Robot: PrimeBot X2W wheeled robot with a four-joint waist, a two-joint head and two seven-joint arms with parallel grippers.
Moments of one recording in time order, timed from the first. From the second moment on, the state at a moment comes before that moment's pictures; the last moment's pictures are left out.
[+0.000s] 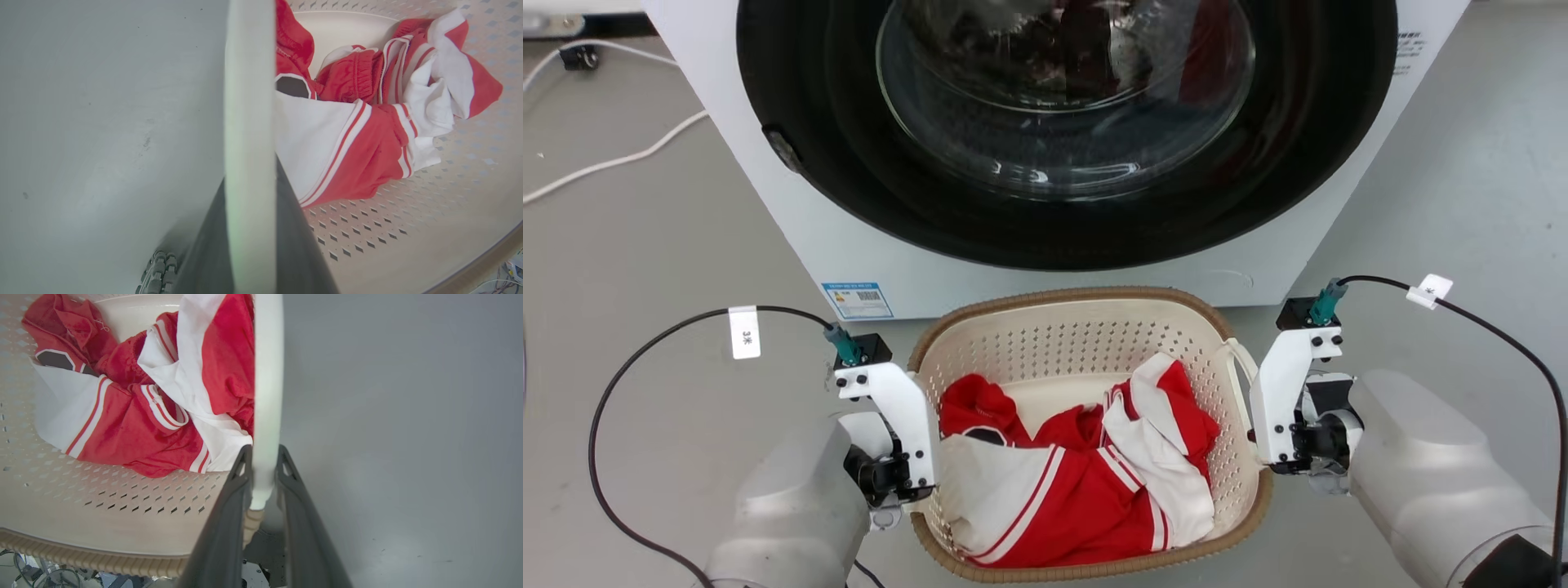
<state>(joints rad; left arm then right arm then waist) -0.78 0.12 -0.61 1.25 -0.90 -0.12 0.48 -0.86 -0.13 0.84 1.27 0.94 0.13 0.55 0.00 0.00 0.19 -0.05</state>
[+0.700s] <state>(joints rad) -0.69 0.12 -0.65 1.26 -0.96 -0.12 0.51 -0.79 -0.10 0.83 1.29 0.97 0.13 0.66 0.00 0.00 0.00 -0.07</state>
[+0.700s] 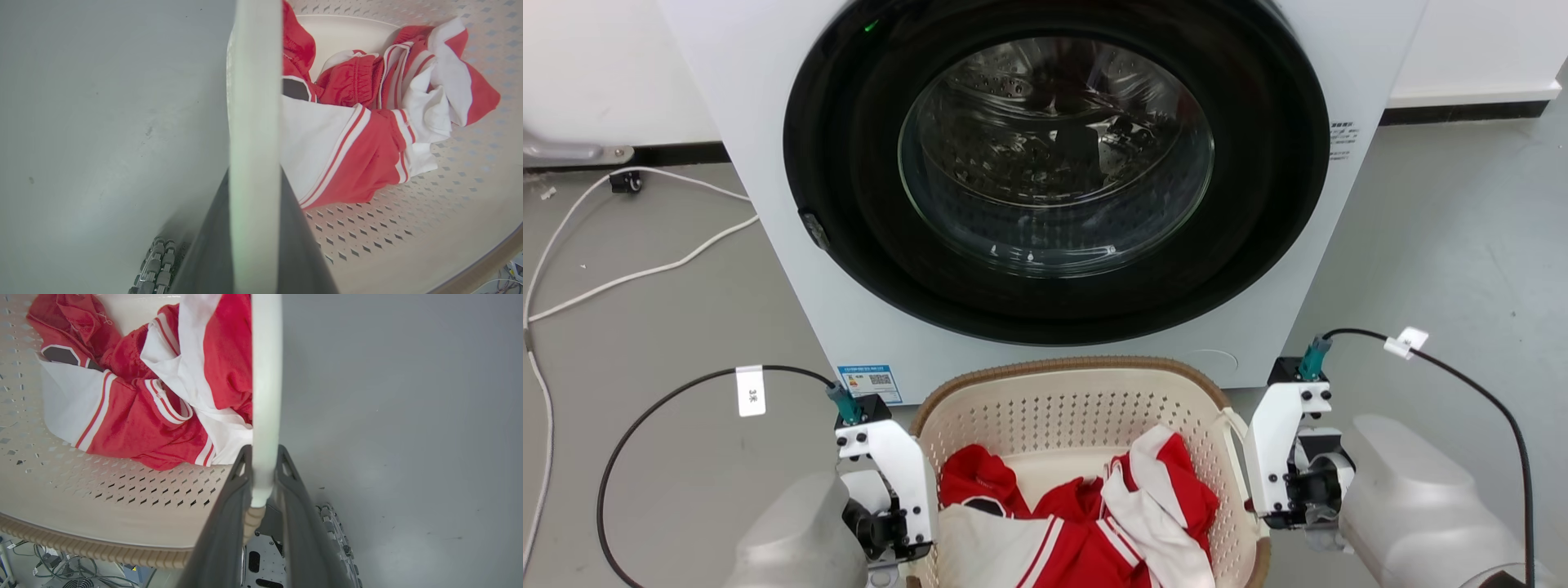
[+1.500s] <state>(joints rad) -0.64 0.12 -0.69 1.26 -1.00 -0.12 0.50 -0.74 -0.10 0.77 1.29 0.91 0.12 0.70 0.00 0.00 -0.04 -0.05</state>
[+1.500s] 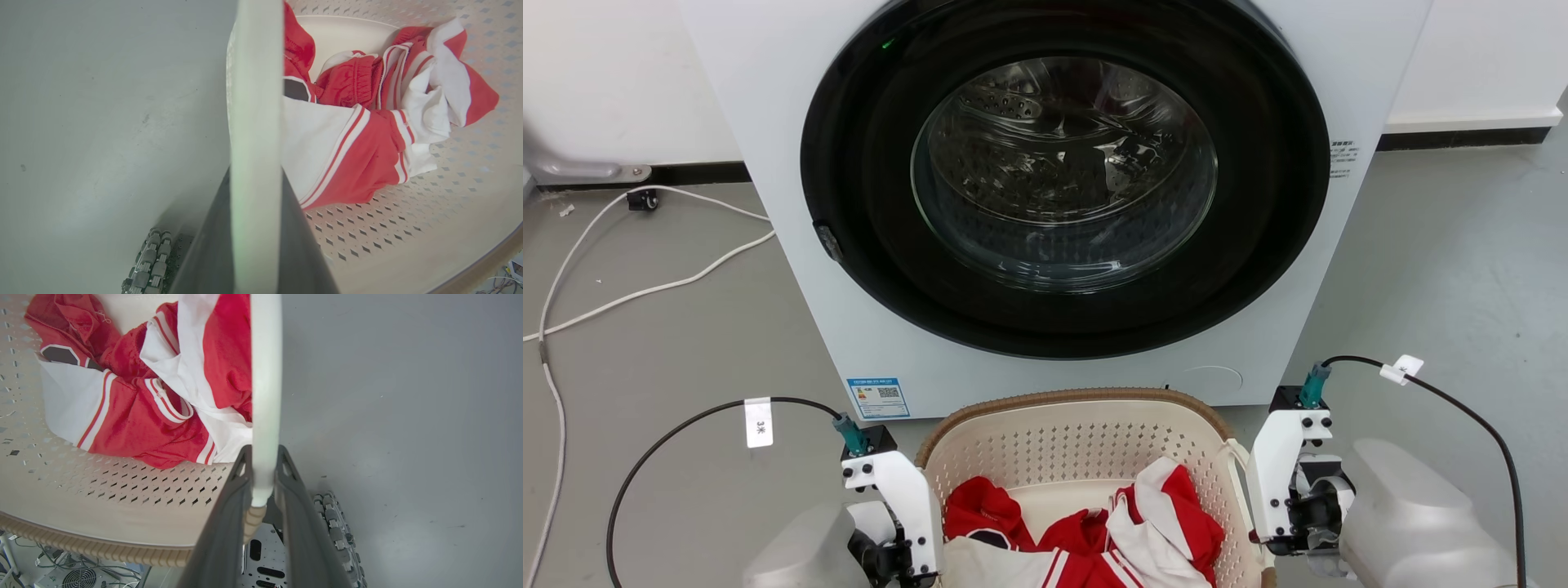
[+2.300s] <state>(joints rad) -0.64 0.12 -0.72 1.26 -1.03 -0.12 0.49 -0.74 -0.09 0.71 1.29 0.85 0.12 0.70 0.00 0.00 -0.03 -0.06</state>
